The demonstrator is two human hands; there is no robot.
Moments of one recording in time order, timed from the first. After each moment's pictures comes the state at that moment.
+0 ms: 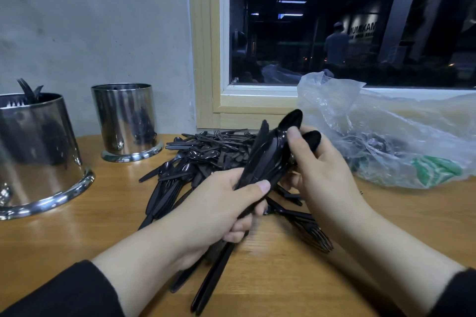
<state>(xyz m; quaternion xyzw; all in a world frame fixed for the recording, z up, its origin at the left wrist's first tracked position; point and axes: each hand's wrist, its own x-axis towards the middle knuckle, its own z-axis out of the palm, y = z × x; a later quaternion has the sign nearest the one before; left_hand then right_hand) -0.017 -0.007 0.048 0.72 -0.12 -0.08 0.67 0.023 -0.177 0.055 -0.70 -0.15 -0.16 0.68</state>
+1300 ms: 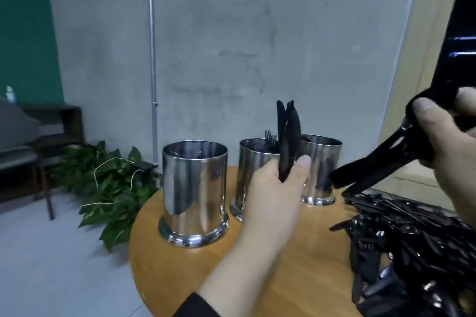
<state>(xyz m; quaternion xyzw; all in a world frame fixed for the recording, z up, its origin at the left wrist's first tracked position) -0.101 0.181 0.104 0.67 0.02 0.37 0.64 -0.019 0.004 0.188 -0.66 -0.33 -0.31 0.60</state>
